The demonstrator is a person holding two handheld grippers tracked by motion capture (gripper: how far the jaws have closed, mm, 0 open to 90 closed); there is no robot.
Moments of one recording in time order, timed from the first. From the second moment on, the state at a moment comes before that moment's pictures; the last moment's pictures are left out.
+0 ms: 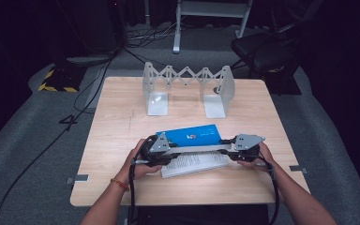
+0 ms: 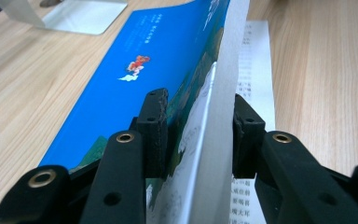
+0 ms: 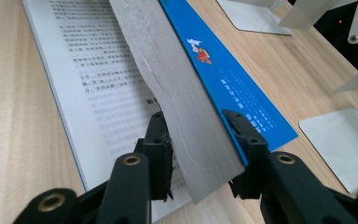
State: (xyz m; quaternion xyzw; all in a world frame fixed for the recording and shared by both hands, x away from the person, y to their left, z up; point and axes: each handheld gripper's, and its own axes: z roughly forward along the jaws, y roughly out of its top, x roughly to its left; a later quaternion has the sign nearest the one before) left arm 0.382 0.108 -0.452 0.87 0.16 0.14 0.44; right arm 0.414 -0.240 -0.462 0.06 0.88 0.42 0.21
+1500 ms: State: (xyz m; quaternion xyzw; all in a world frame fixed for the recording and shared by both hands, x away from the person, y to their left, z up) left arm 0.394 0.074 -0.443 0.89 0.12 0.14 0.42; right arm 0.397 -0.271 -0.455 0.07 0.85 0.50 0.15
